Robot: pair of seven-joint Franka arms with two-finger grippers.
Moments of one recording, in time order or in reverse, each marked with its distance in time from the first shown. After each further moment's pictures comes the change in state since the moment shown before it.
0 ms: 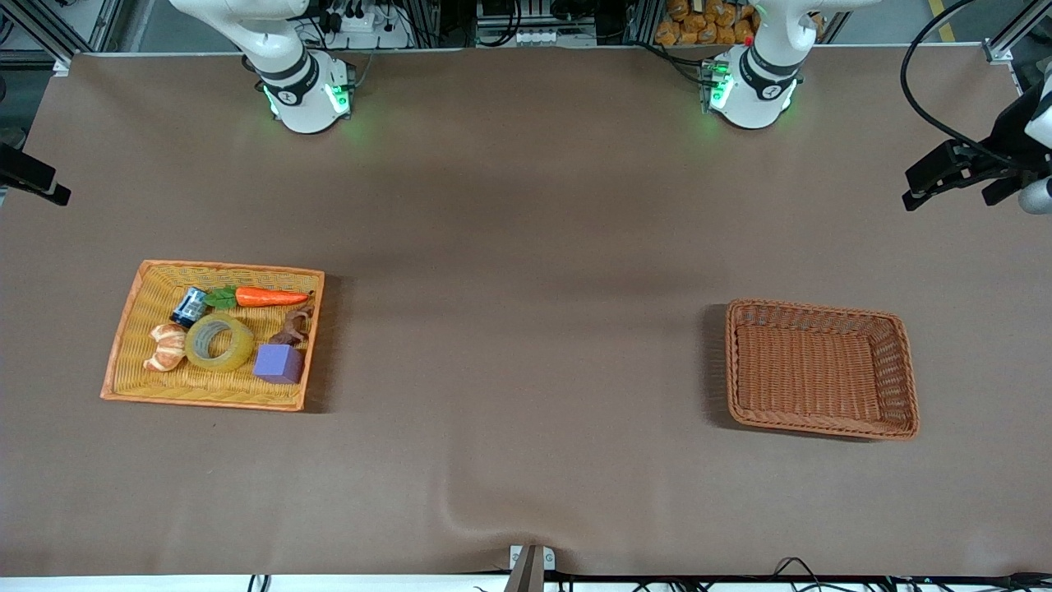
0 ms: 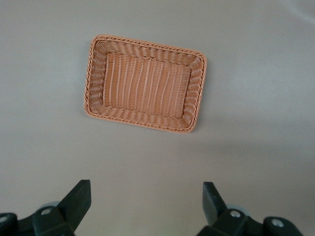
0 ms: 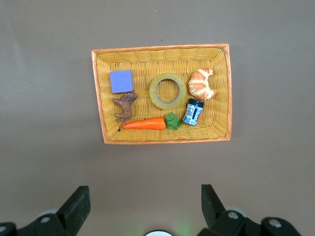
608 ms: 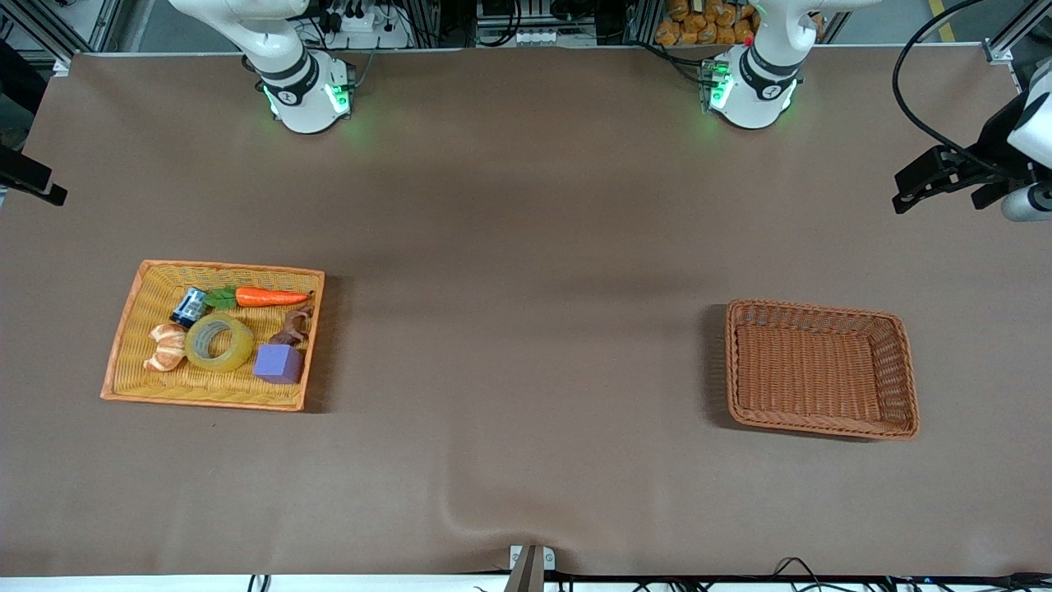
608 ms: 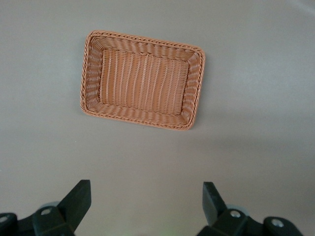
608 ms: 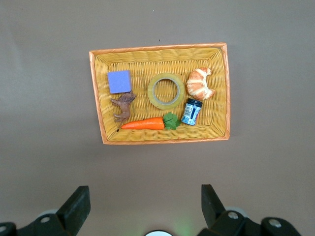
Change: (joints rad) left arm -0.004 0.020 -0.006 0.000 0.000 -0.004 0.000; right arm 0.005 0.000 -0.013 0.000 0.000 0.000 0.000
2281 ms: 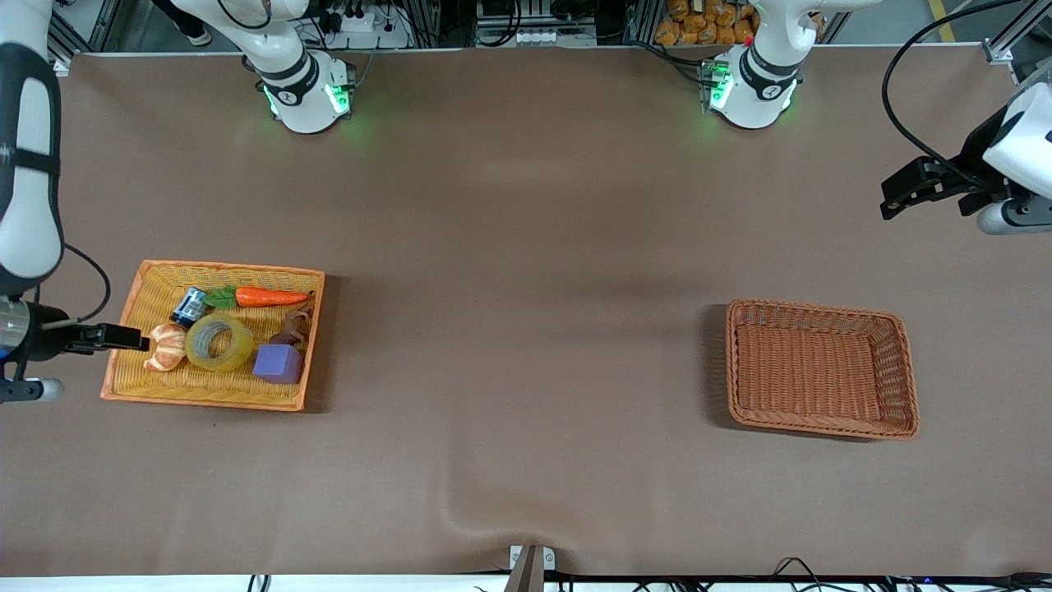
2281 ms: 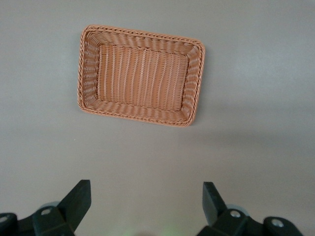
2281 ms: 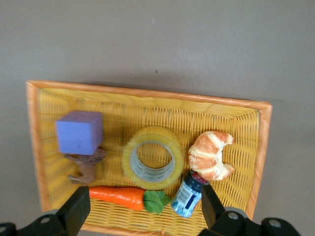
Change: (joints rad) left arm -0.013 0.018 -0.008 0.000 0.010 -0.009 0.000; right arm -0.087 0.490 -0.014 -0.020 0.103 0.408 -0.298
